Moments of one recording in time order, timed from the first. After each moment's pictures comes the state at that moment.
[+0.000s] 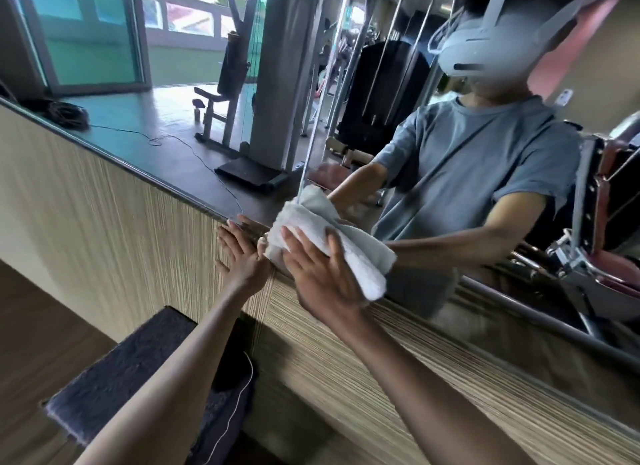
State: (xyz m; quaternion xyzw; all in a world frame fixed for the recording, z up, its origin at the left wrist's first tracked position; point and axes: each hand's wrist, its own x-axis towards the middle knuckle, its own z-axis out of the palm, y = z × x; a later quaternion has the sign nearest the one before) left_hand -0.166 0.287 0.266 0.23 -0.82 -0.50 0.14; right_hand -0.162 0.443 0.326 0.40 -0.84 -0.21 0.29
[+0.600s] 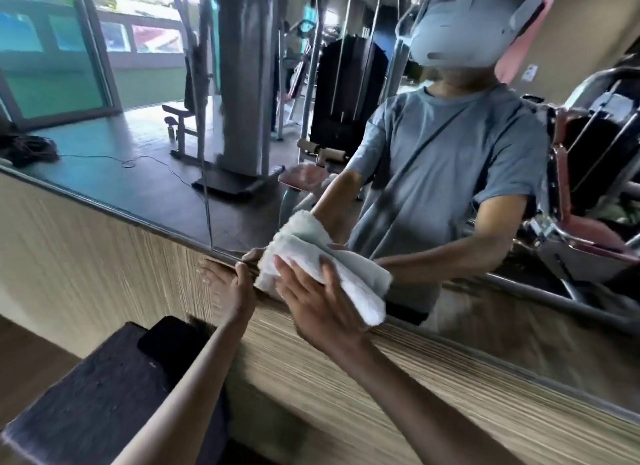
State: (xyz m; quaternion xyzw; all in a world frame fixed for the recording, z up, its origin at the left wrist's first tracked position) left_hand -0.161 0.416 0.262 0.30 -0.68 -0.64 0.20; right_hand -0.142 0.581 0.306 0.37 -0.84 -0.20 0.34
